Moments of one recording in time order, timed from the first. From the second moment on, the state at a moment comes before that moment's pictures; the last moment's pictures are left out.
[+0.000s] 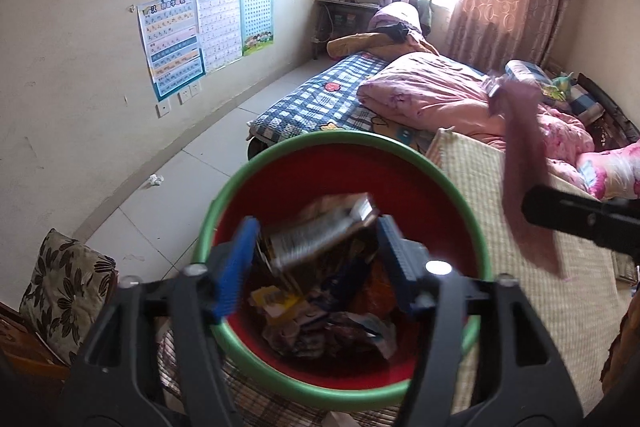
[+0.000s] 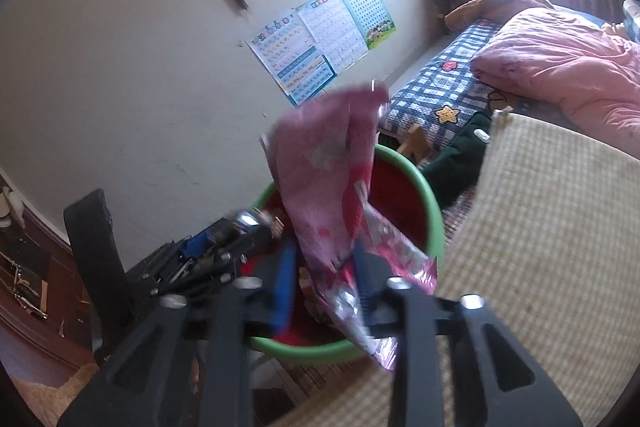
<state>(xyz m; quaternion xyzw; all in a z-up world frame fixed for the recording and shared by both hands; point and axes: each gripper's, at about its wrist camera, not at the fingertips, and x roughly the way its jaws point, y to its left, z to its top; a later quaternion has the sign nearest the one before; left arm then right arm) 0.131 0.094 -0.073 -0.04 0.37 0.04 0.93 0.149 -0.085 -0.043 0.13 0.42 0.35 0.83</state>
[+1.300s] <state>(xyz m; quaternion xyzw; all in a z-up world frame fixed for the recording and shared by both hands) 0.050 -0.029 -0.004 0.02 0.18 0.08 0.98 0.055 -0.225 -0.006 0.03 0.23 0.11 0.97</state>
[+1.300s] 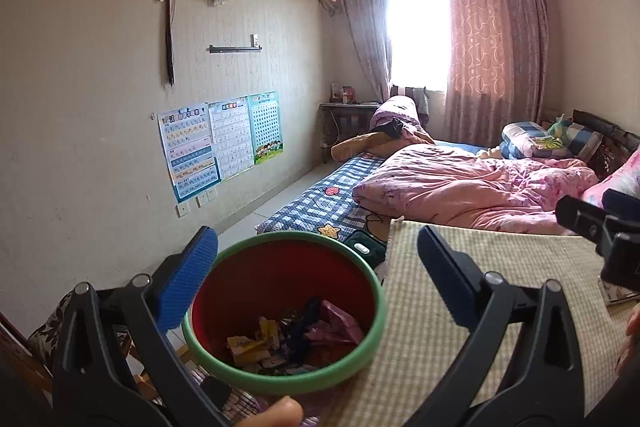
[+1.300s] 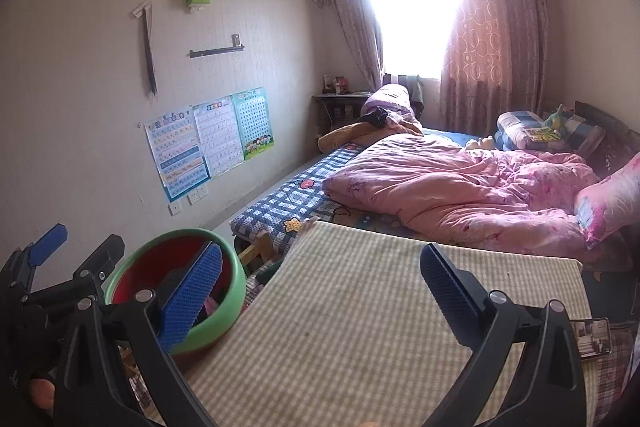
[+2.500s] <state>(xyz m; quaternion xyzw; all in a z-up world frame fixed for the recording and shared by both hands) -0.001 -0.060 0.001 0.01 0.19 0.11 0.98 0.017 -0.241 -0.003 0.03 0.24 0.16 0.96</state>
